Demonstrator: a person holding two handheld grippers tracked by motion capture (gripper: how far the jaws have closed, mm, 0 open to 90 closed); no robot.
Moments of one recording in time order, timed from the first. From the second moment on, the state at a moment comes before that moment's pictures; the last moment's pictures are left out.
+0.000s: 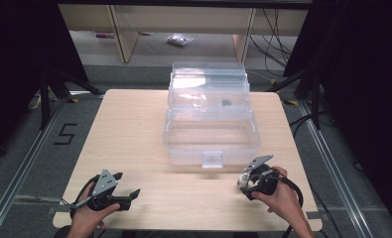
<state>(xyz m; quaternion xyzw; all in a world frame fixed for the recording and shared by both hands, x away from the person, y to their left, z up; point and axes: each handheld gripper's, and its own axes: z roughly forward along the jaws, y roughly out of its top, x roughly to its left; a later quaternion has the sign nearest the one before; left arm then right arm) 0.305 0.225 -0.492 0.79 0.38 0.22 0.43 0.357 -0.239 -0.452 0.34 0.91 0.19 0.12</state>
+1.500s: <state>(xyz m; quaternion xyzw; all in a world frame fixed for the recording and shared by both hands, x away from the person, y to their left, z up) 0.306 0.225 -0.491 0.79 0.38 0.22 0.42 0.389 -0.215 -0.461 0.29 0.95 0.12 0.09</state>
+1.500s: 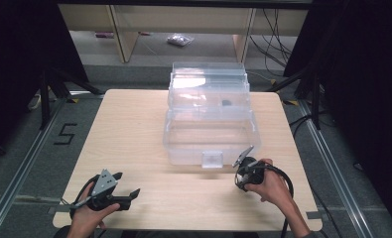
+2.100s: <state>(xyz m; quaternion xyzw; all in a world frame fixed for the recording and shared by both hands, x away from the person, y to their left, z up) 0.305 0.225 -0.491 0.79 0.38 0.22 0.43 0.387 -0.213 -0.443 0.29 0.94 0.14 0.08</state>
